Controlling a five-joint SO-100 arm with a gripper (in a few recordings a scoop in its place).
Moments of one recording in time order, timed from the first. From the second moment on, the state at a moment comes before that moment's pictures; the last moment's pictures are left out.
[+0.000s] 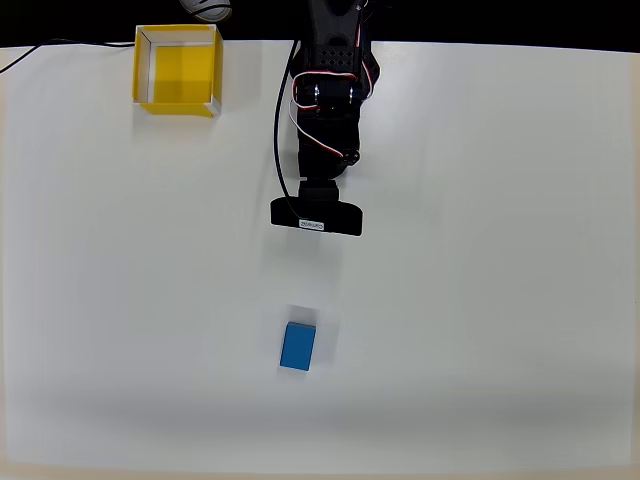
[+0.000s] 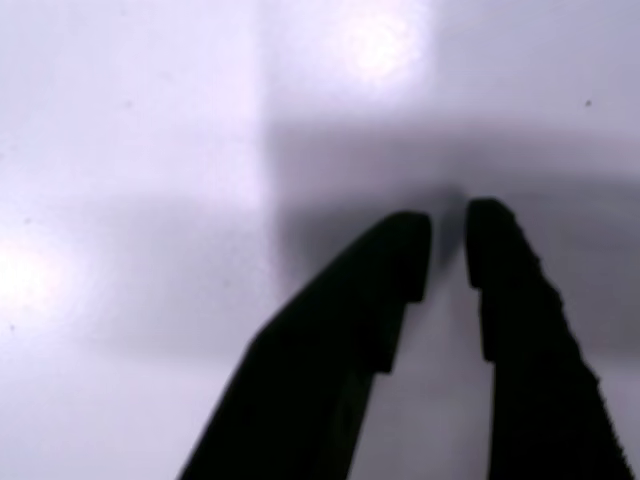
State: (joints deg) arm 0.4 190.2 178.7 76.9 -96.2
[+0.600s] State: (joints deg) arm 1.0 190.2 178.7 76.9 -92.4
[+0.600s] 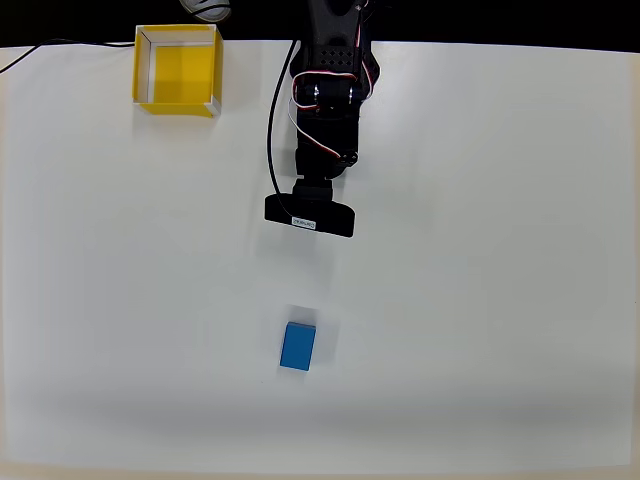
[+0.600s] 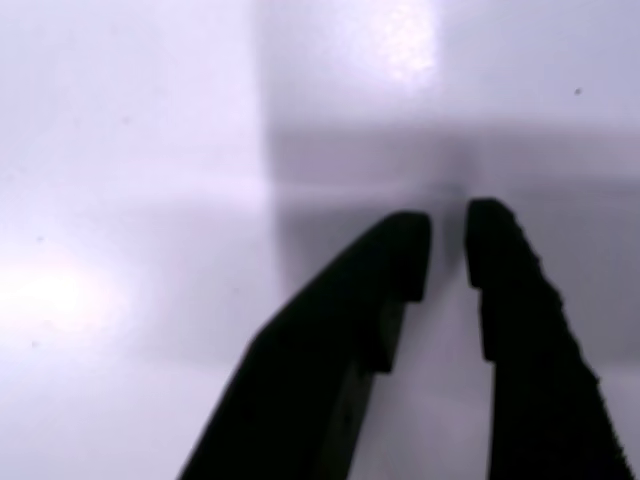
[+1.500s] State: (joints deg) arm 12.5 127.2 132.9 40.3 -89.9
